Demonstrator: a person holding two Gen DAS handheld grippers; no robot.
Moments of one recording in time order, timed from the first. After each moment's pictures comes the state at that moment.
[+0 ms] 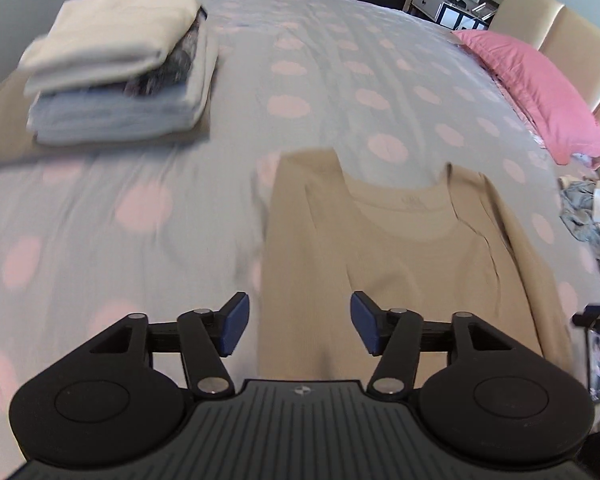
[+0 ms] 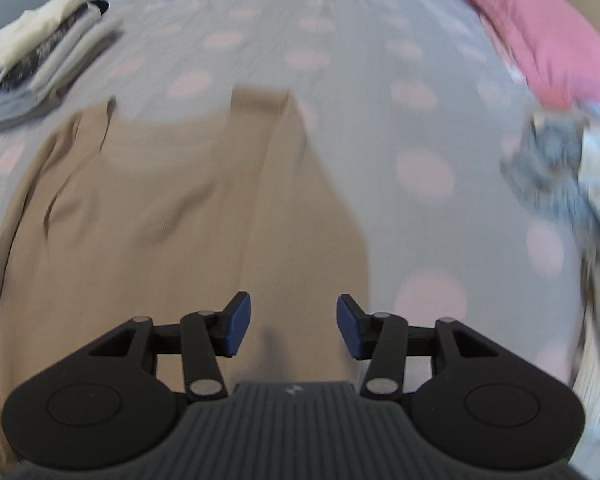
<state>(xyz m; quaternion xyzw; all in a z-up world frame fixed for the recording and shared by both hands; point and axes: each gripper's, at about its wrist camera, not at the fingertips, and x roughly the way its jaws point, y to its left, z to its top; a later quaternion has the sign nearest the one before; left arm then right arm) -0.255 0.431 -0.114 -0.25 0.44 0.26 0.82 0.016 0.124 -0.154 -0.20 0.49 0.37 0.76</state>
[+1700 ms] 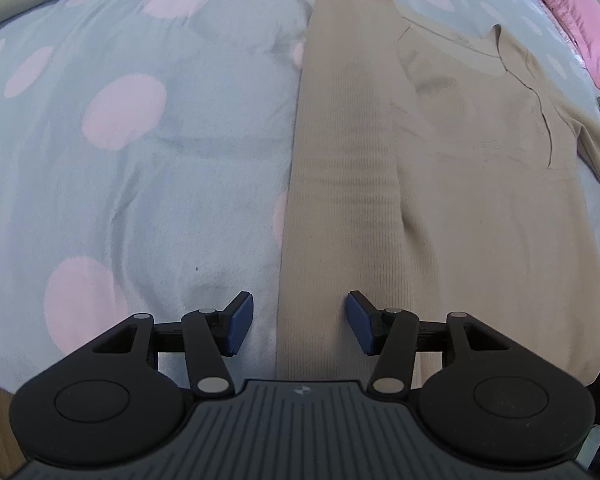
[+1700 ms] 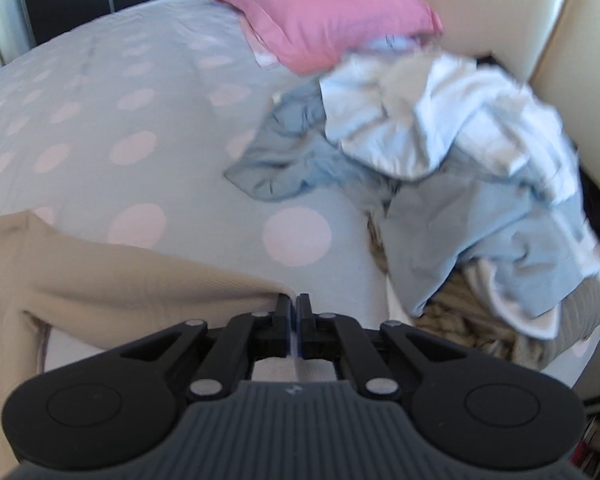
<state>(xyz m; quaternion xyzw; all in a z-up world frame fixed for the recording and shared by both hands) -0.314 0.387 -0.208 -0.30 0.55 0.27 0.73 0.168 -0.018 -0.138 -0.09 0.48 0.12 0.87</state>
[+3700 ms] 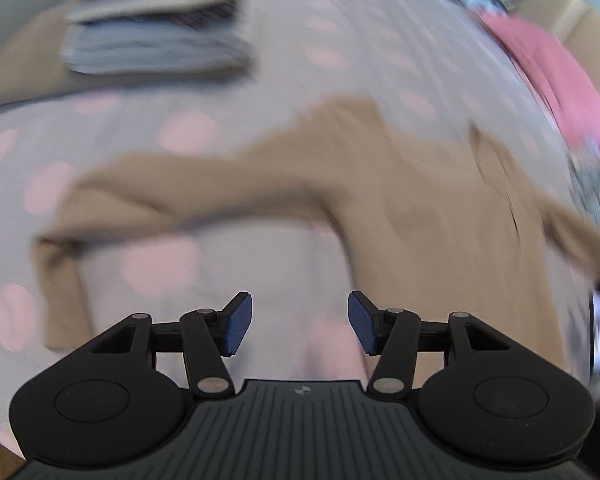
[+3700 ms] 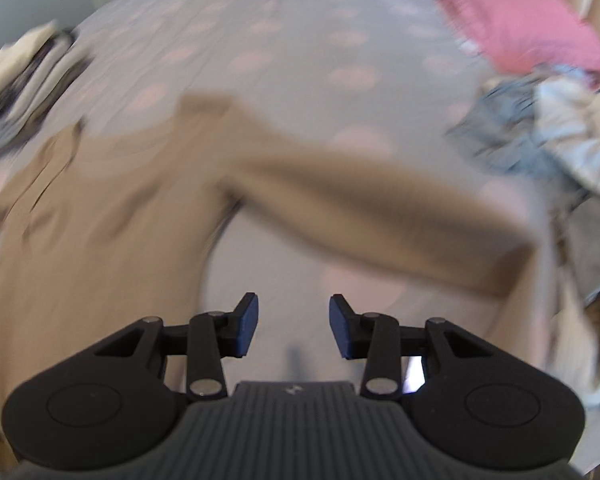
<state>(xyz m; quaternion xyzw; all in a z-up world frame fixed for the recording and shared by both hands) -0.304 0.412 -0.154 -0.25 0.49 0.26 0.79 0.045 0.072 -0.162 -0.17 0.50 0.36 0.77</state>
